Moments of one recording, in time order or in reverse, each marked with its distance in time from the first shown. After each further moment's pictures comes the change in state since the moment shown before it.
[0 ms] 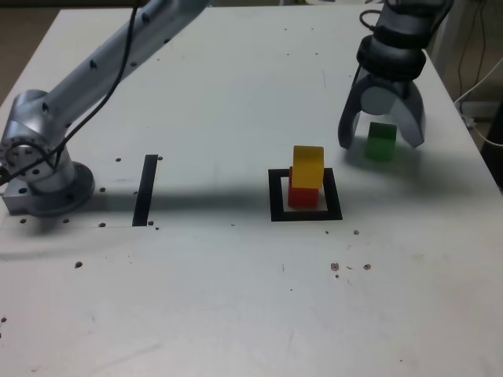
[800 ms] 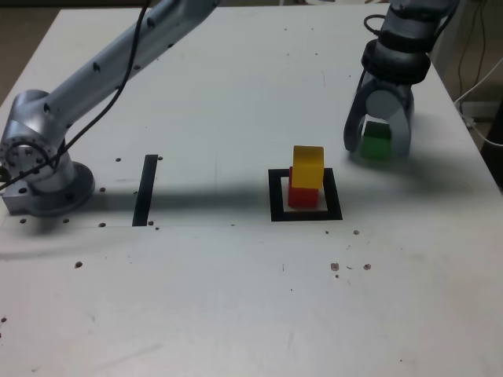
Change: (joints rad) arm -0.001 0.025 -0.042 0.001 -0.004 0.003
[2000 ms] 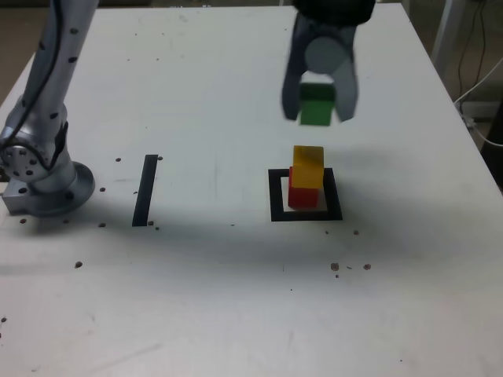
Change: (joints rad) arm -0.129 -0.451 0.442 0.013 -0.034 -0.328
